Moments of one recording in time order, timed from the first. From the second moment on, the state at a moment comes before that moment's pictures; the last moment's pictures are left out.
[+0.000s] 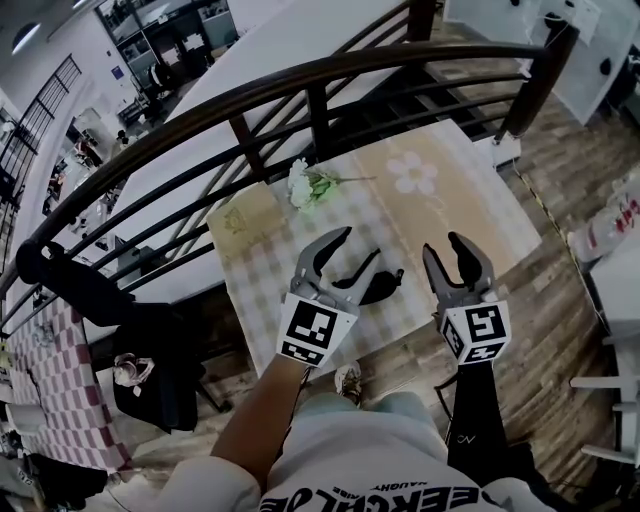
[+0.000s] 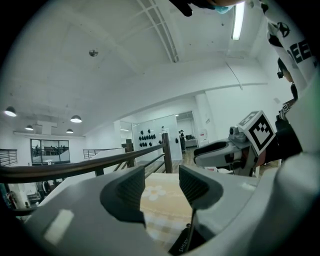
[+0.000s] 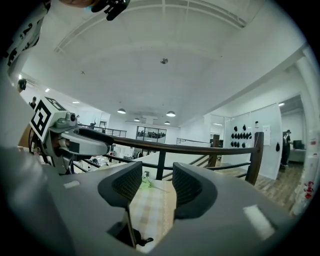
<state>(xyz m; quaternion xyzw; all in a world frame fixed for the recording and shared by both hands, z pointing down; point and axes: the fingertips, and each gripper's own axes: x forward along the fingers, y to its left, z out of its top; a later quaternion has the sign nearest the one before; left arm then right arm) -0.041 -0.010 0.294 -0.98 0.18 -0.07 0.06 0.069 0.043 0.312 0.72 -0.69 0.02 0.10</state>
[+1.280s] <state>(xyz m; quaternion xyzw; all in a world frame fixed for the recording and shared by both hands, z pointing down) -0.005 -0.008 0.480 -0.95 0.15 -0.27 -0.08 0.084 -0.046 0.391 0.60 -0.78 0.11 0.15</state>
